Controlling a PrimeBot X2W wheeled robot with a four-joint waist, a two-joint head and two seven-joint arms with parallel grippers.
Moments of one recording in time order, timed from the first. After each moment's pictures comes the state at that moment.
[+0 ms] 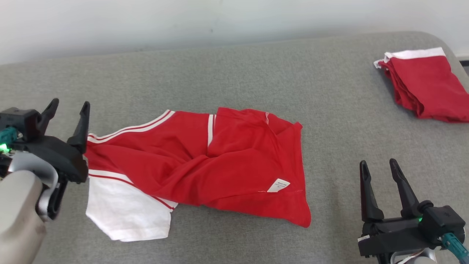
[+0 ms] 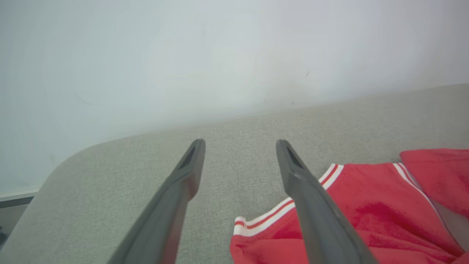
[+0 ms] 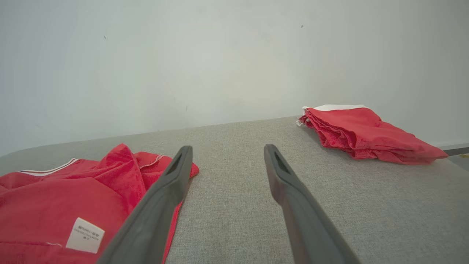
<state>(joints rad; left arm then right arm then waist) -0.81 0.57 -0.73 0.69 -0.83 0.01 -0.26 -0.09 -0.09 0.01 0.12 0.19 0.13 -0.26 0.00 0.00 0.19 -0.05</state>
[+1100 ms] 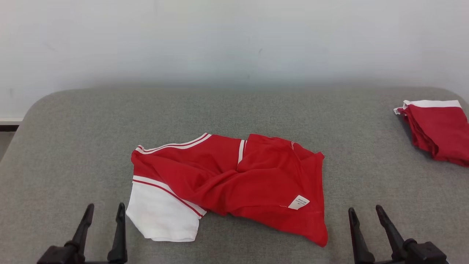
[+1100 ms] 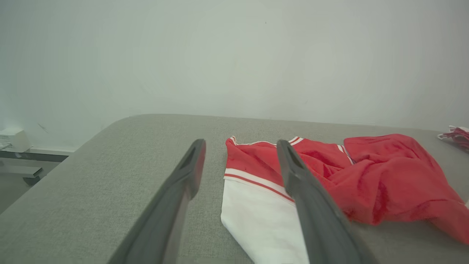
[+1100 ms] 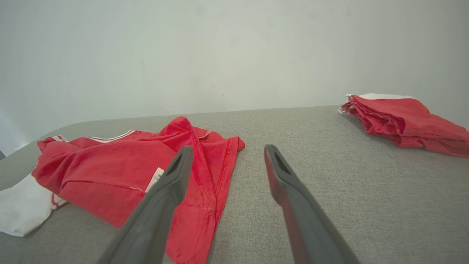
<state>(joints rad) -0.01 0.19 -0.04 0.12 -0.26 -0.04 -0.26 0.05 -0.11 0.07 0.17 0.21 0.13 -0.26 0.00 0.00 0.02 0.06</state>
